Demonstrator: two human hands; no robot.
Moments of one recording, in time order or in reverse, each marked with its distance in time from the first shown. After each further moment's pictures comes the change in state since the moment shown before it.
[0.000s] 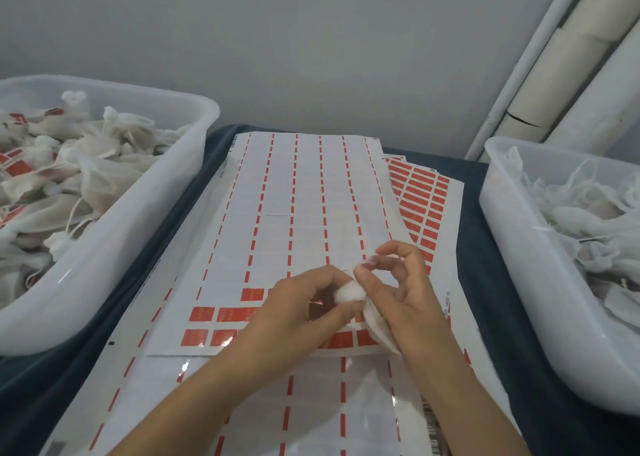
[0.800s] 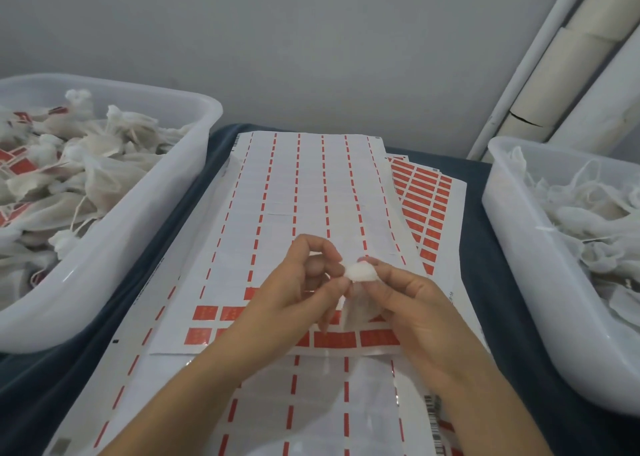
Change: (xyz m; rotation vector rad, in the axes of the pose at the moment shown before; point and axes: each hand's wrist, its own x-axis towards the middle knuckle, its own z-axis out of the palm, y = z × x) left_hand 0.004 -0.004 -0.012 -0.111 0.046 0.035; right_hand -0.003 0.001 -0.011 0.170 -0.144 0.258
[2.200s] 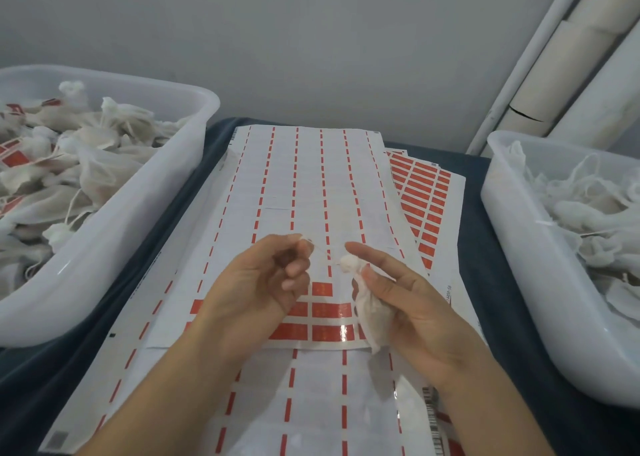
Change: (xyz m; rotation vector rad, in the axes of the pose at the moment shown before) left_hand 0.009 0.001 -0.017 -1.040 0.217 -0.386; right_hand 0.000 -0.005 0.002 0.258 -0.147 0.048
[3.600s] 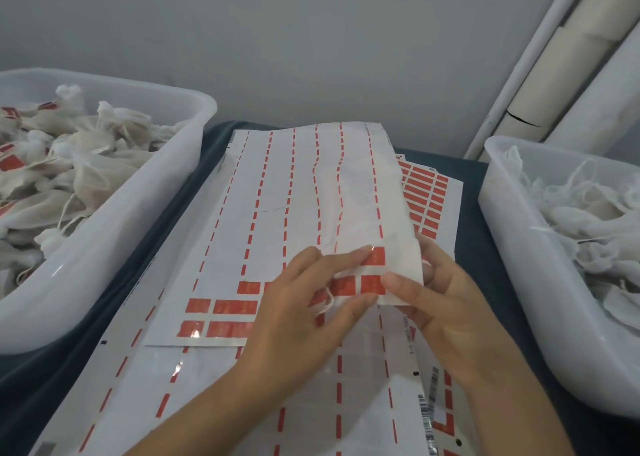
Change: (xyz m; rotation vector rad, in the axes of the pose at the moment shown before) left_hand -0.015 -0.043 0.020 1.203 -0.060 0.792; right_hand -0.010 -0.020 -0.016 -0.089 0.048 -0.191
